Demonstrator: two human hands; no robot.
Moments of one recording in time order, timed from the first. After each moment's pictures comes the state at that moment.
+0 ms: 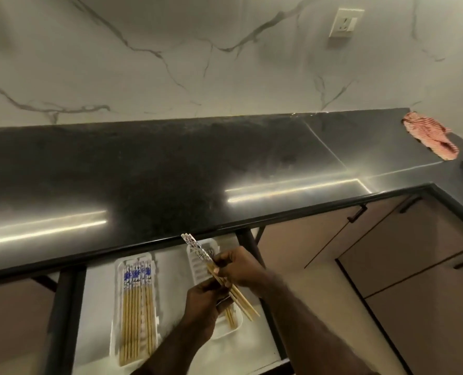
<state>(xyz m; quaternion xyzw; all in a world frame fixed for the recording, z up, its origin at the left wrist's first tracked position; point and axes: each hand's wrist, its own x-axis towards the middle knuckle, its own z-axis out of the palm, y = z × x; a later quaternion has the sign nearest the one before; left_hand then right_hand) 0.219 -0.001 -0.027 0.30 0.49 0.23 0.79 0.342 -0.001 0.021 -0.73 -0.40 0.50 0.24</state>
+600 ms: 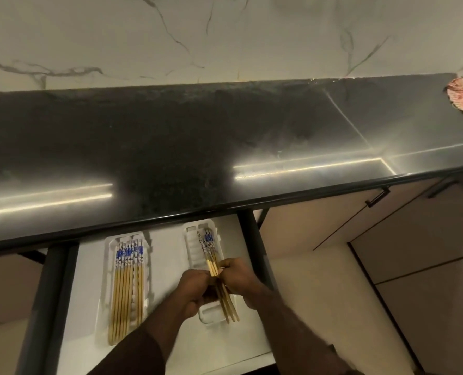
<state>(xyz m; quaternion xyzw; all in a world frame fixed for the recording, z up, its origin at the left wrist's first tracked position) 0.244 0.026 -0.077 0.29 0.61 0.11 0.73 0.358 -0.012 -0.091 -0.76 -0.30 0.53 0.24</state>
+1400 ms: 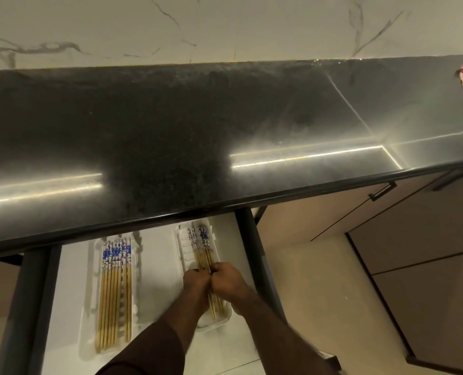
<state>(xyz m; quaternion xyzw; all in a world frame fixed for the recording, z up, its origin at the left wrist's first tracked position) 0.288 0.033 -0.125 0.21 0.72 0.18 0.63 0.347 0.003 -0.121 -0.78 -0.28 0.53 0.19</state>
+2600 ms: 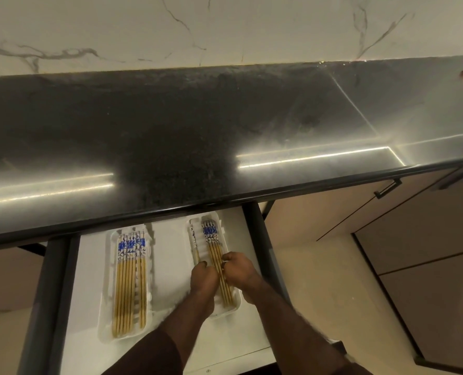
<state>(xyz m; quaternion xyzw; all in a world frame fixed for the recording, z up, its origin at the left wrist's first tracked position) 0.272 0.017 -0.097 0.31 0.71 0.16 0.62 0.348 0.001 -0.110 -0.78 -0.28 0.52 0.20</state>
